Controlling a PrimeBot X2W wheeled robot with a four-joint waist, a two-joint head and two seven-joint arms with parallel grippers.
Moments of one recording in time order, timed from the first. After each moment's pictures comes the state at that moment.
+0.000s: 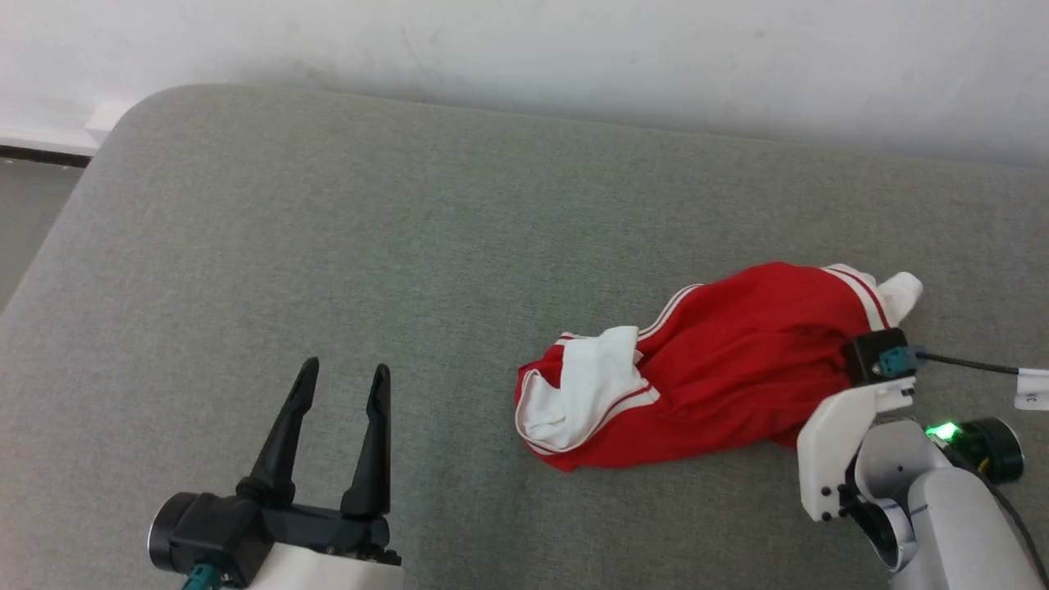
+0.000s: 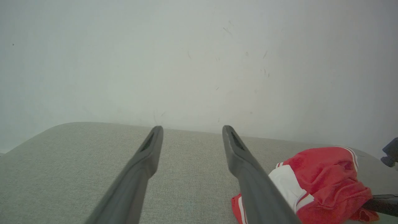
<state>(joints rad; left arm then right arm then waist) 0.11 0.05 -0.08 -0.19 -0.17 -0.11 -0.26 -0.21 -0.10 -0.02 0.30 0.05 0.13 0.50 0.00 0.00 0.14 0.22</state>
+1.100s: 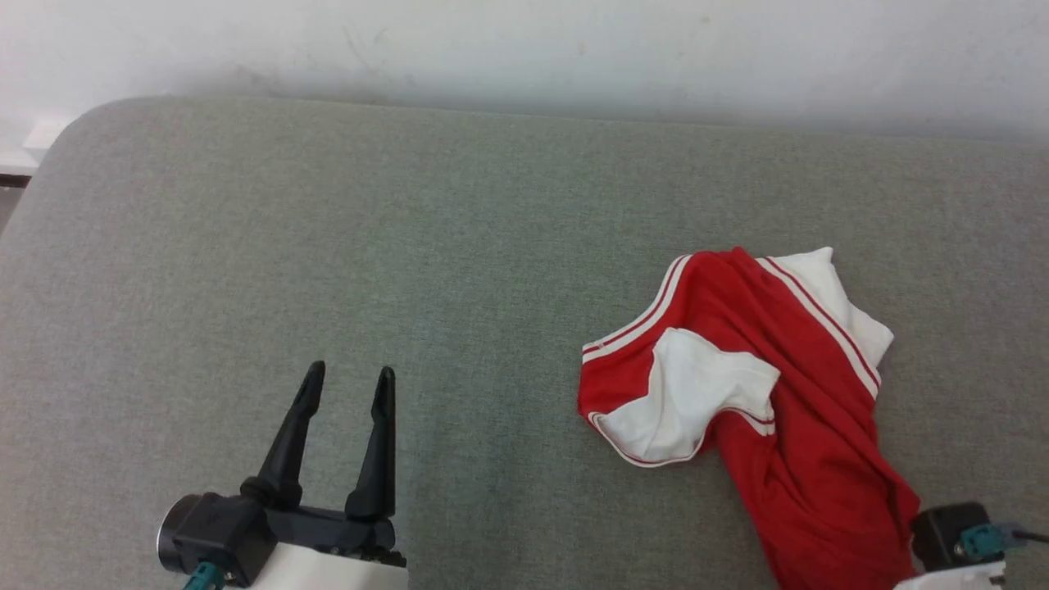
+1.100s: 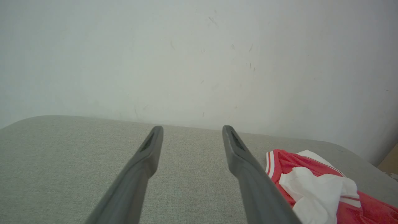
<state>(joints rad) 0.11 0.05 -0.09 -0.18 -0.20 -0.11 -0.26 0.38 -0.11 -0.06 -0.41 0.18 0.13 0.89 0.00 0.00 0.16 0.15</state>
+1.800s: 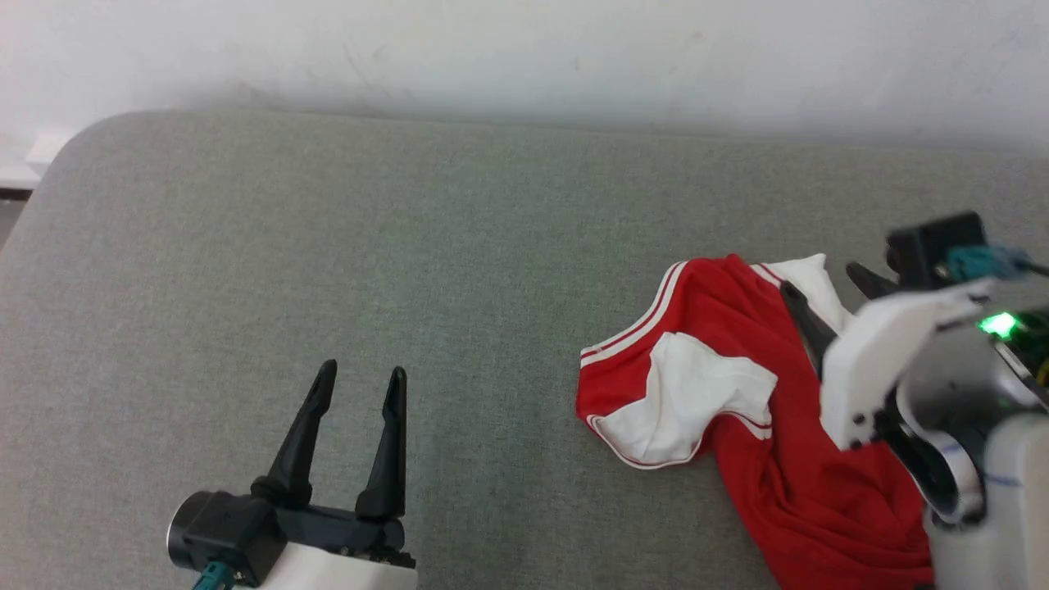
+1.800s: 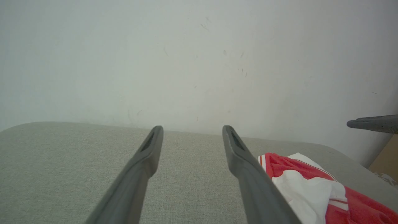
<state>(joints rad) 0.11 0.05 -0.11 -0.18 -0.19 -0.11 -0.26 -0.20 -0.11 0.02 -0.31 0.15 0.13 0.78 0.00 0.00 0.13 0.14</state>
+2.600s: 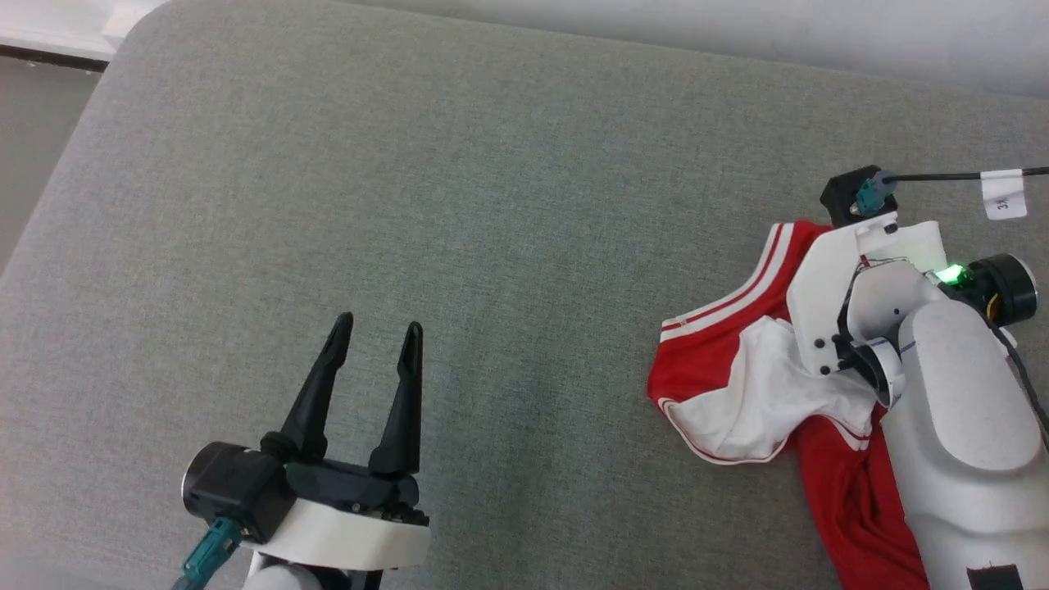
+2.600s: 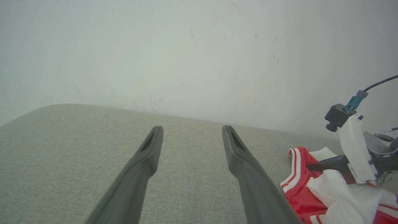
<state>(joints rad) 0.01 0.05 -0.13 -0.15 -0.22 -0.12 -0.26 -0.59 -0.10 0.03 0.48 -0.08 0.13 0.71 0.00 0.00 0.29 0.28</state>
